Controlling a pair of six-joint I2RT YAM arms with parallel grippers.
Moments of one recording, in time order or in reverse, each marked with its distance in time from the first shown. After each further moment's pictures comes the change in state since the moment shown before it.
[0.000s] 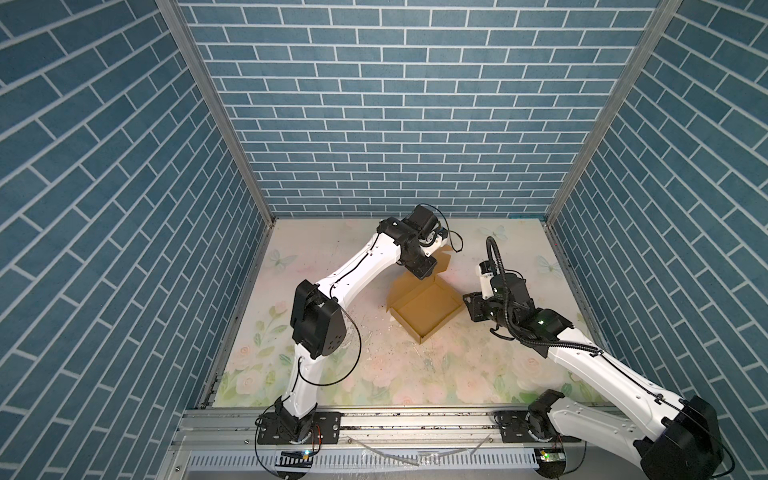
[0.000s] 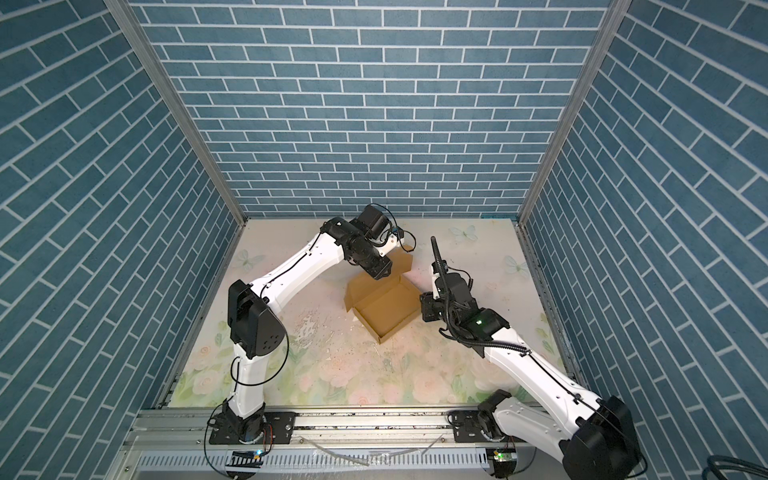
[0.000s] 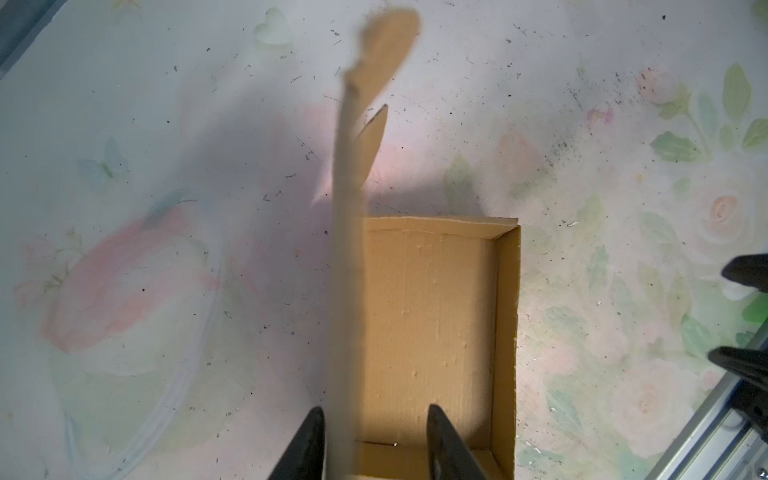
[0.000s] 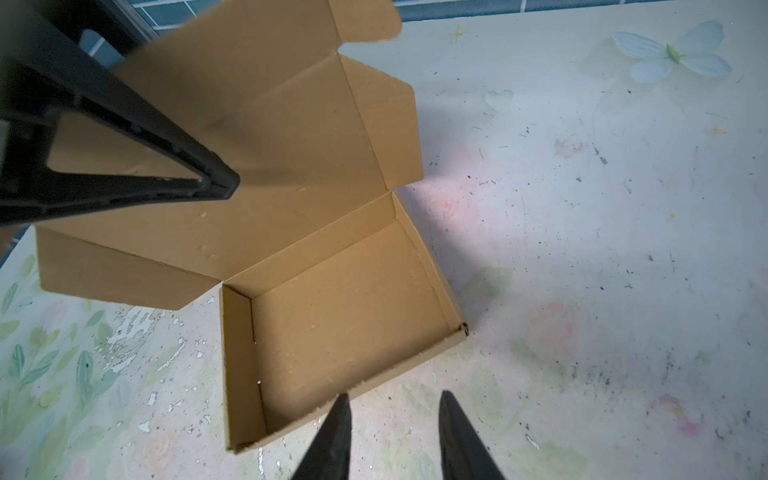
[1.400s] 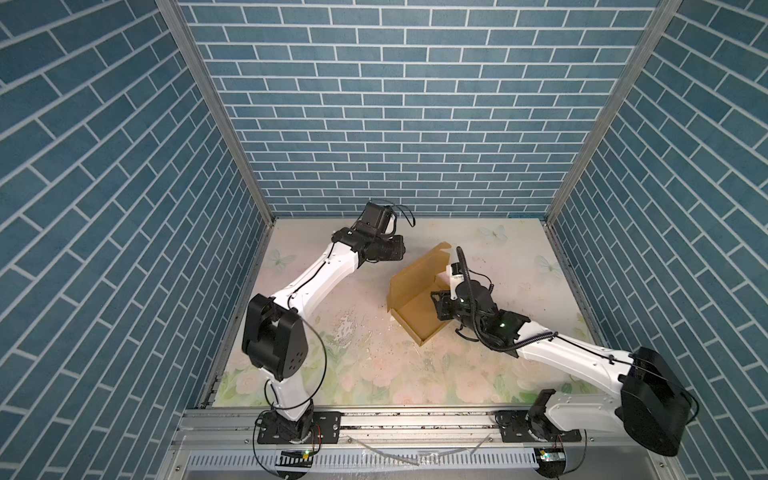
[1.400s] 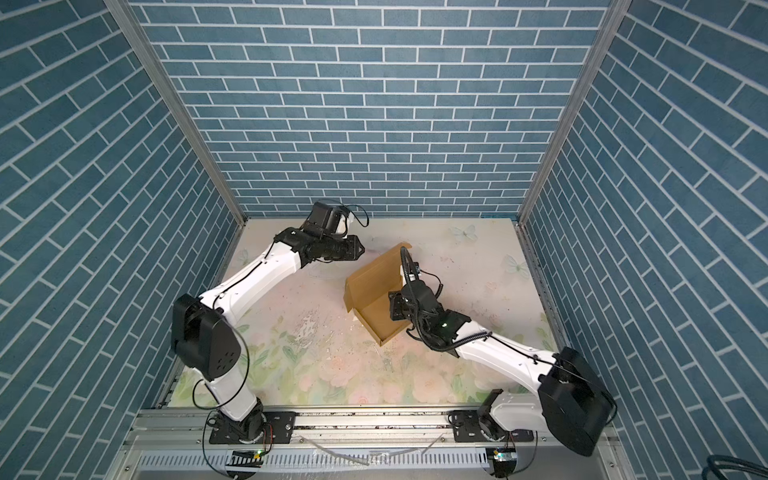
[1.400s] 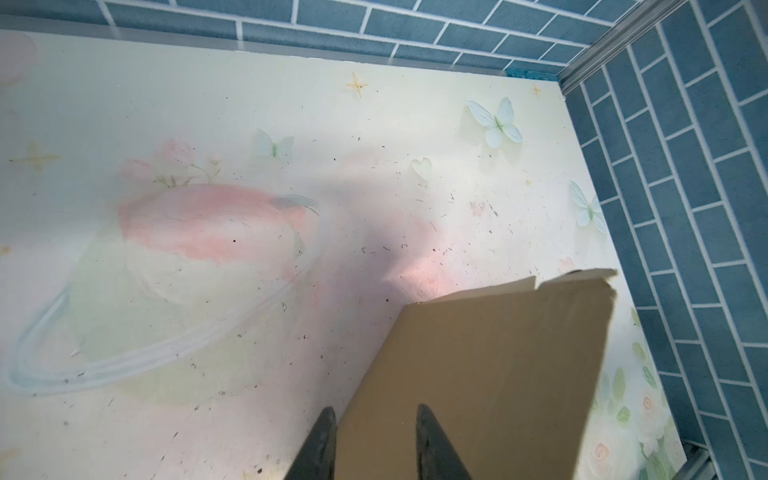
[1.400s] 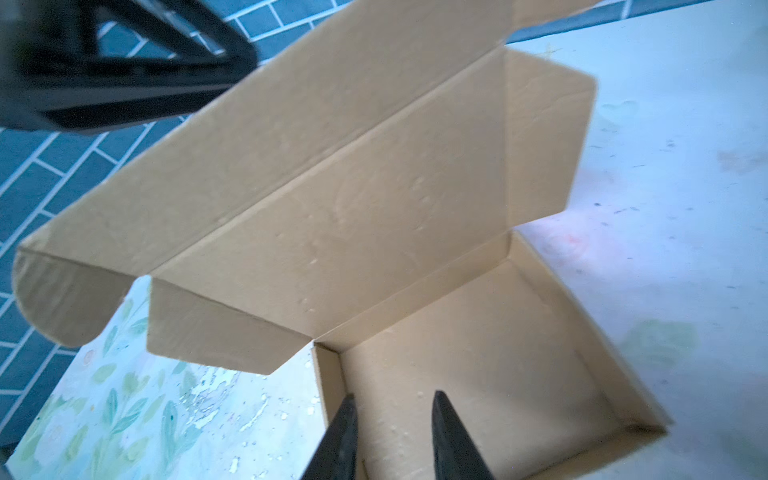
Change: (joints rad) left arm 0.190 -0.353 -0.500 0.475 0.034 -0.530; right arm 0.200 0.209 -0.029 0.359 0.111 0.179
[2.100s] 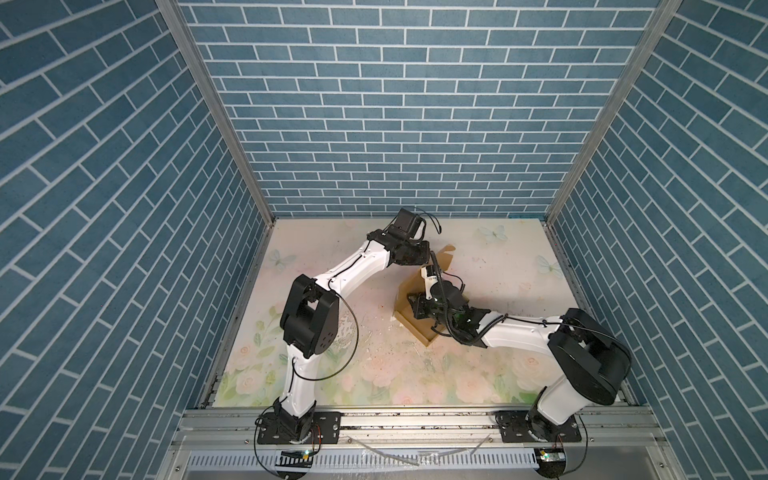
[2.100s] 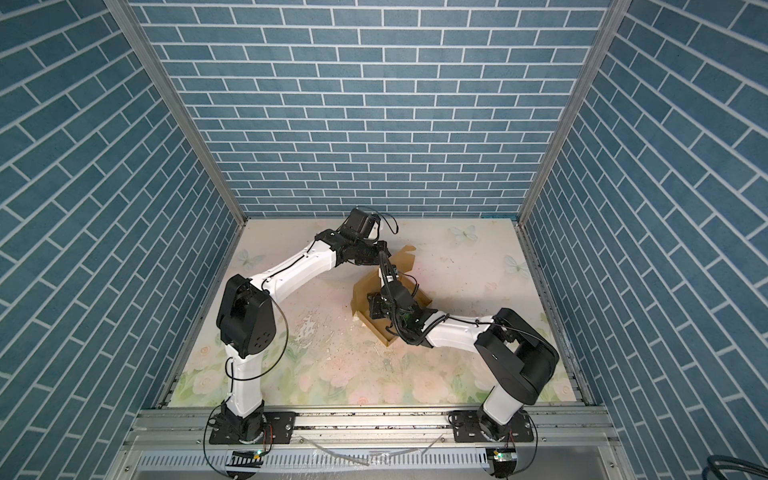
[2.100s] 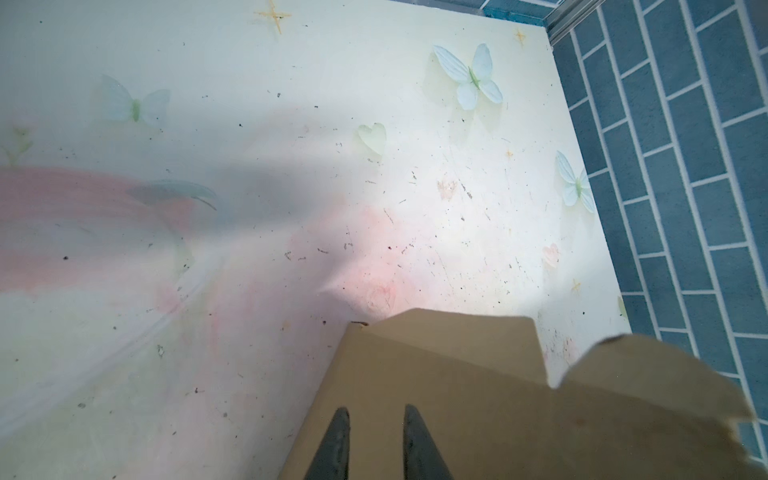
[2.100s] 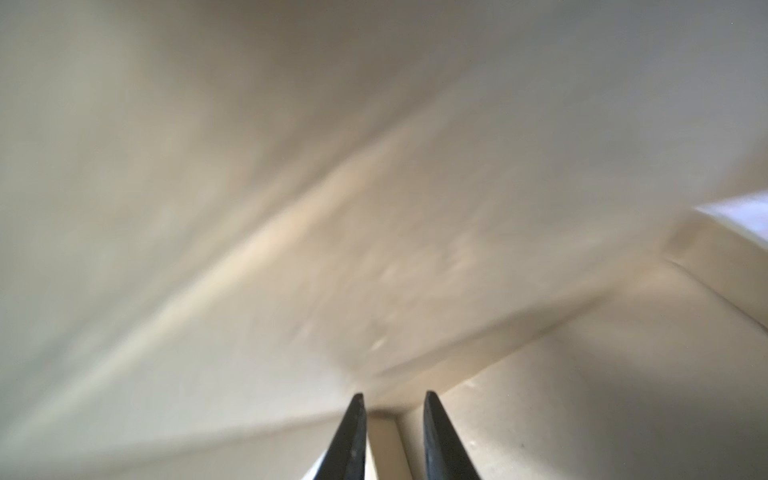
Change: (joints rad) left arm -0.106 0.318 0.214 0.055 0.052 -0.075; right arm 0.082 0.412 0.057 0.419 -0.076 0.092
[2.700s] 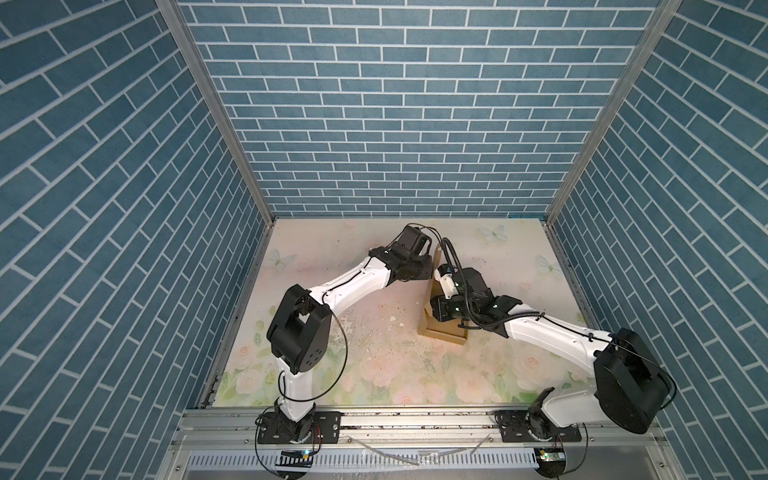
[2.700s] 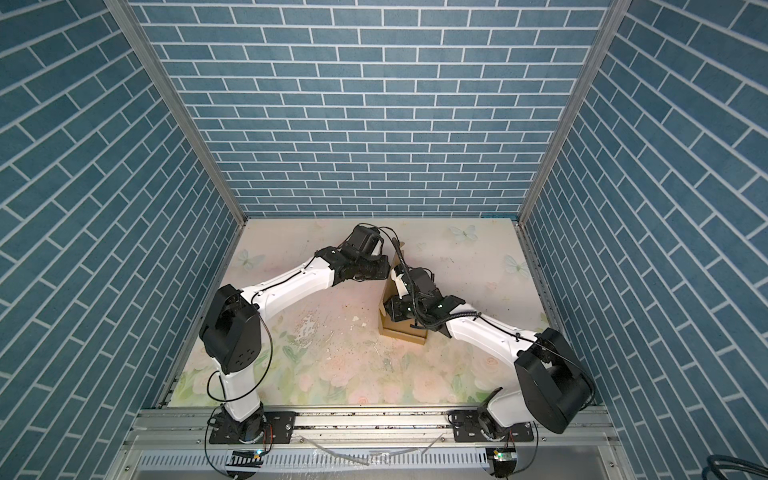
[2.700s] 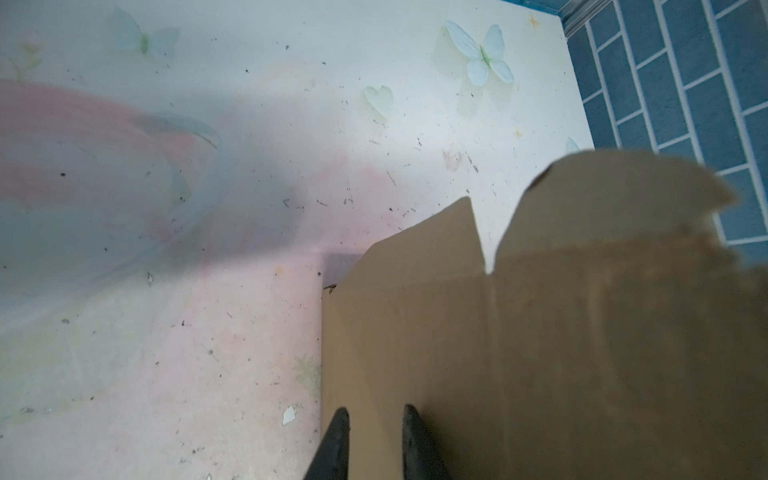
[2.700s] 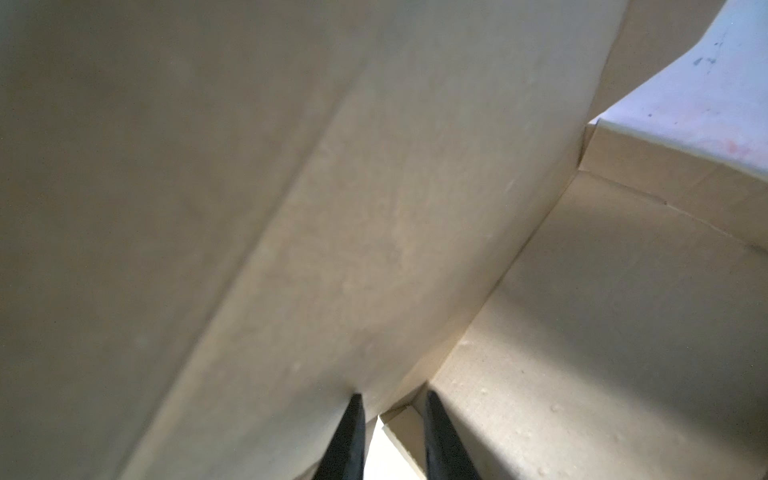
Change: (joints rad) left arm -0.079 -0.133 -0.219 0.103 -0.110 -0.106; right arm -0.153 -0.223 0.045 -0.510 -0.304 -0.144
